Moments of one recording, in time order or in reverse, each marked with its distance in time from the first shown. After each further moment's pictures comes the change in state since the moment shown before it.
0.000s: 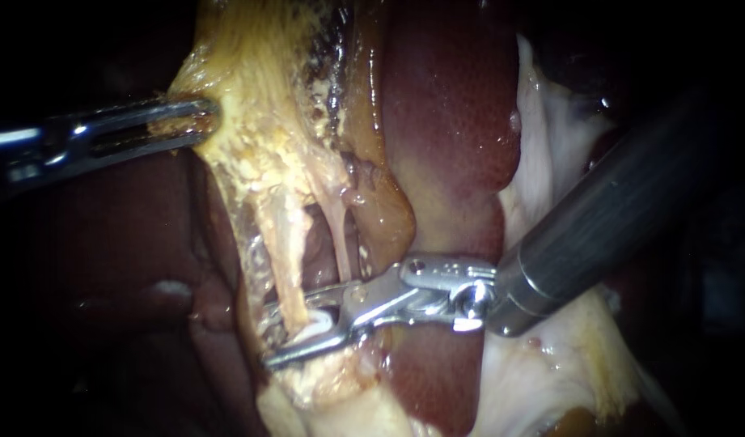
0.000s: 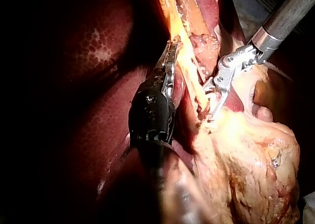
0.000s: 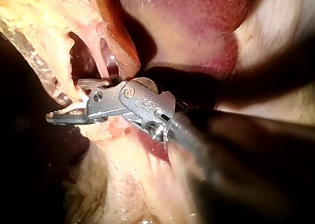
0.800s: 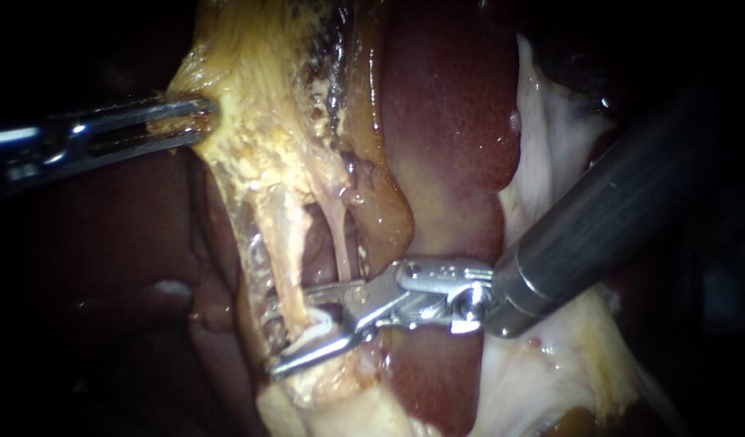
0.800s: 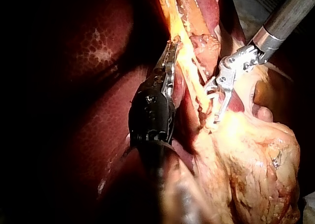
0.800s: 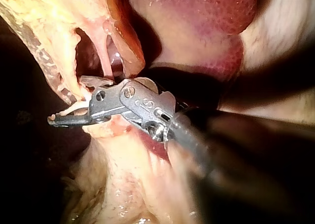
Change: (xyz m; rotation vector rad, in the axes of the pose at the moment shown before) right arm 0.000 -0.001 0.000 0.019 -0.026 -0.025; left arm 0.000 0.000 0.000 0.000 0.000 0.000
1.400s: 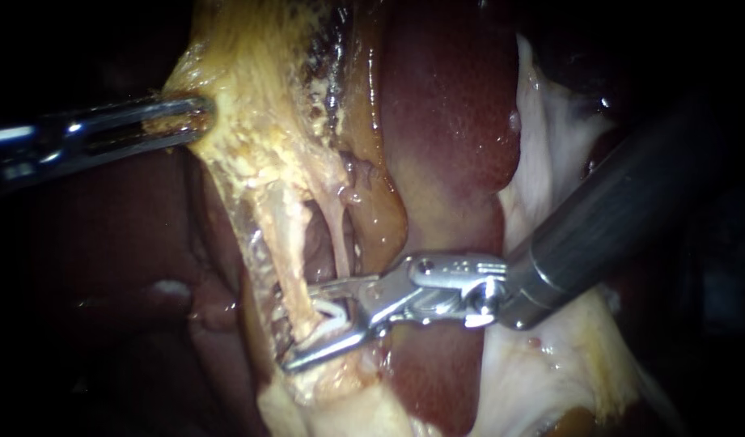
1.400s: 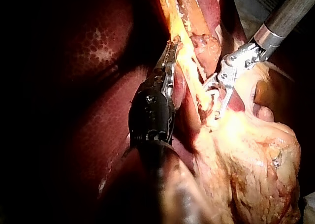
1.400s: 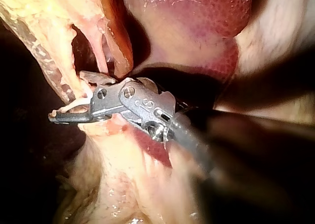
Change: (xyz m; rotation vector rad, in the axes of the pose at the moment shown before) right arm 0.000 0.000 -0.001 -0.003 -0.019 -0.009; left arm 0.000 0.000 0.000 -0.001 -0.001 0.000
